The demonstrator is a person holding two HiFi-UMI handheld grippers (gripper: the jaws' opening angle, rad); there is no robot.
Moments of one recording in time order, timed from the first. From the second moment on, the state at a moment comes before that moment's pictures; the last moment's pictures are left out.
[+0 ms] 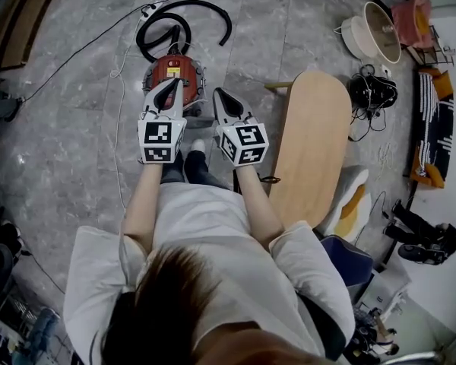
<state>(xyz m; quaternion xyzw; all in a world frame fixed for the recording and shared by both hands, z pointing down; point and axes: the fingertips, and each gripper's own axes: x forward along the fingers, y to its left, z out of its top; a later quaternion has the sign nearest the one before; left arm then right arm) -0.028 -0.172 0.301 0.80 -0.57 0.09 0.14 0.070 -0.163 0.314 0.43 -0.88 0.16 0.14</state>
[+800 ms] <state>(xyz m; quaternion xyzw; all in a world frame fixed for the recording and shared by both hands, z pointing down) -0.011 -0.140 0.206 0.84 -0.53 0.02 0.08 0.080 -0.141 0.203 0.39 -0.92 0.09 0.04</state>
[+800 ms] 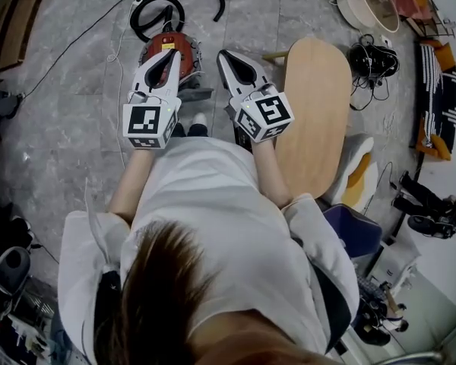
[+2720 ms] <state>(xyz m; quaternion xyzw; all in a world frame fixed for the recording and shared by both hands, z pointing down) -0.052 -0.097 0.182 0.87 -0.49 0.01 0.04 0.067 -0.090 0.209 0.45 -0.88 0.09 0.11</state>
